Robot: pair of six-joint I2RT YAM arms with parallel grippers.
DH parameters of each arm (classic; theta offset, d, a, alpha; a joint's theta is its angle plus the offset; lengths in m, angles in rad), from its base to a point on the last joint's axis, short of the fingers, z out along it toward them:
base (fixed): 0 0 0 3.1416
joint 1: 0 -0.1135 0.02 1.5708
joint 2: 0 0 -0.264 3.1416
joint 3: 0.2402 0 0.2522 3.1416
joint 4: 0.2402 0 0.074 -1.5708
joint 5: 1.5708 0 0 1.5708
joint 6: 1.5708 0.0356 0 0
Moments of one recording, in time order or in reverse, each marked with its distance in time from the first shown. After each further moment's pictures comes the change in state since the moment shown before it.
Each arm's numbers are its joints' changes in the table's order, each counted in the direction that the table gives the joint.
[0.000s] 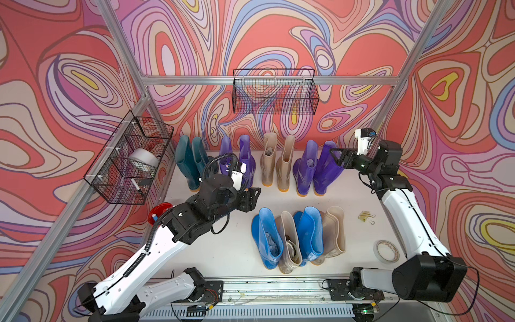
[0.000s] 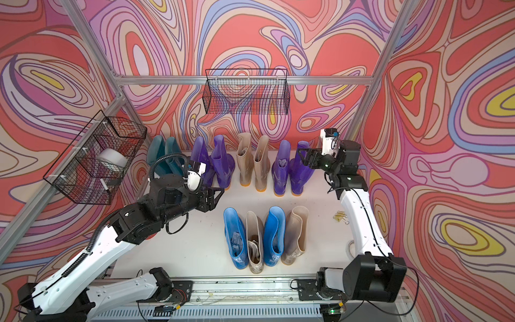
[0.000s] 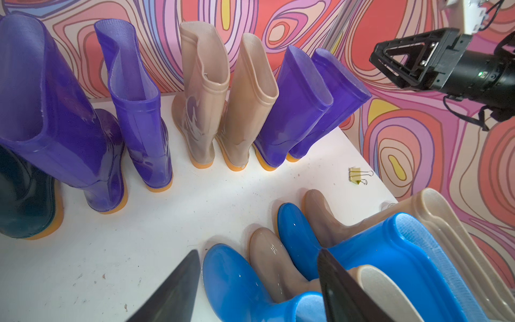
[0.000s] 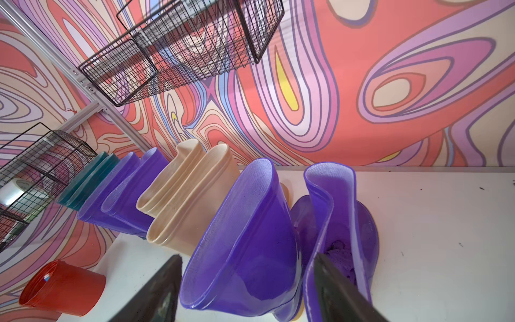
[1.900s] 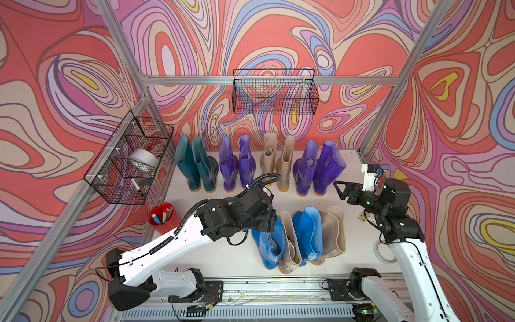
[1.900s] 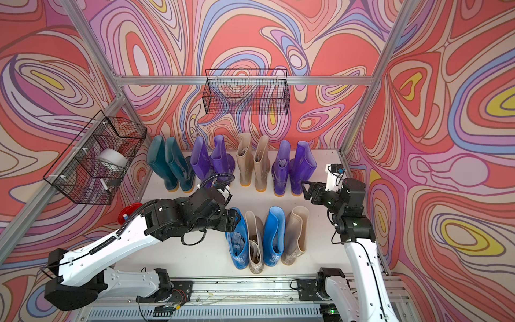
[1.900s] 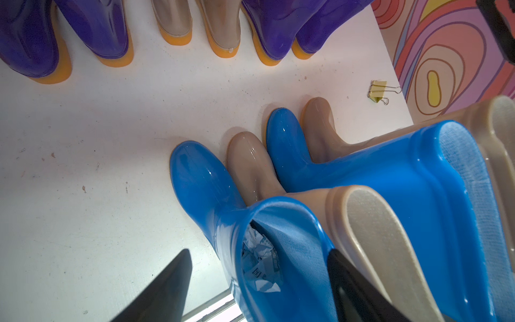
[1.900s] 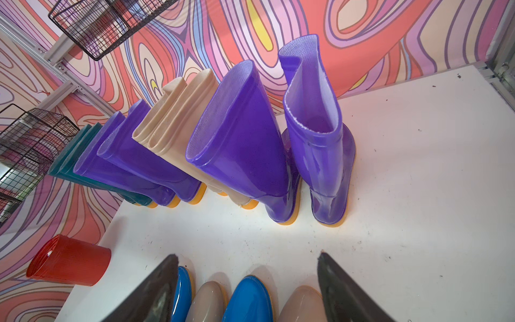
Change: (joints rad) left arm 0.282 0.219 0.124 0.343 -0.070 -0.355; right arm 0.000 -0.468 -0.384 0.187 0.100 0.054
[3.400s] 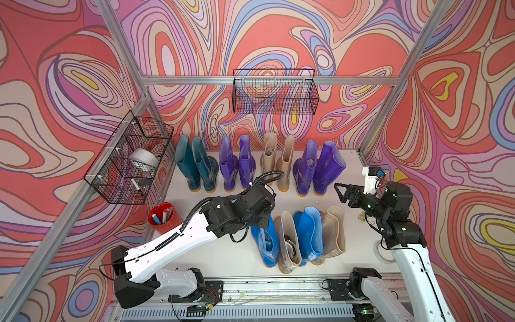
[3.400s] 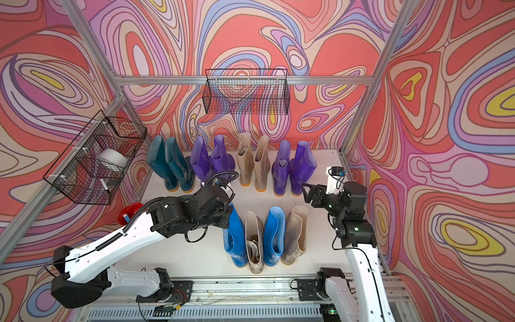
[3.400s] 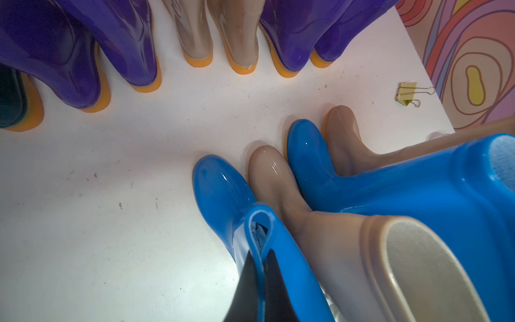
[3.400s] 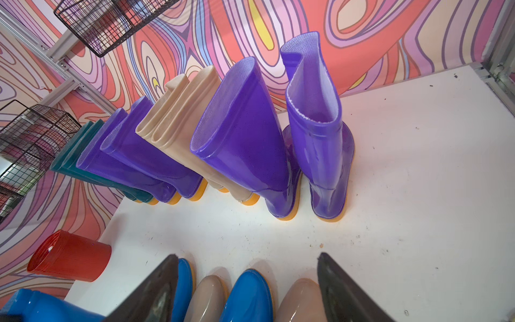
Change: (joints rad) left arm -0.039 0.037 0.019 0.003 -0.084 0.101; right arm 0.000 -0.045 -0.014 0.029 0.000 -0.006
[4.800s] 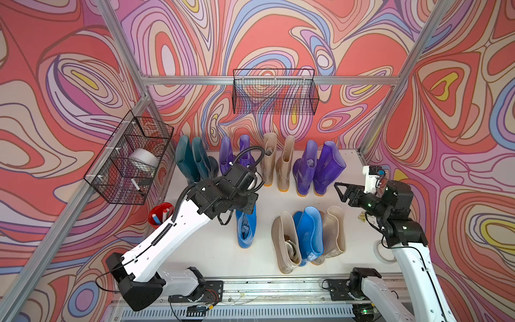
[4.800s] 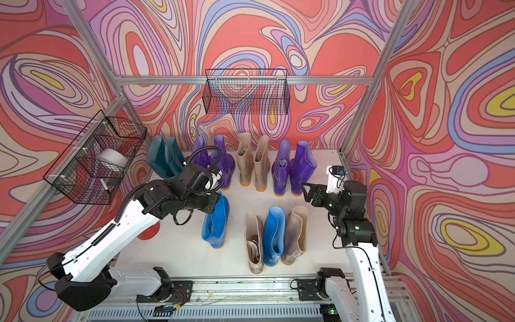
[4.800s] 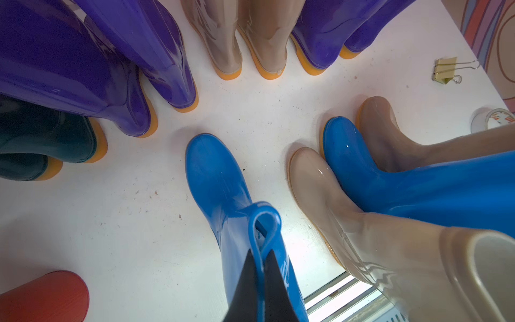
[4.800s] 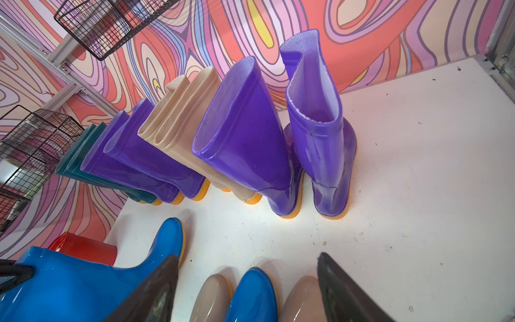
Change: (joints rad) left arm -0.245 0.029 0.114 0.111 0.144 0.342; right arm 0.000 0.013 0.023 0.021 -0.003 0.020
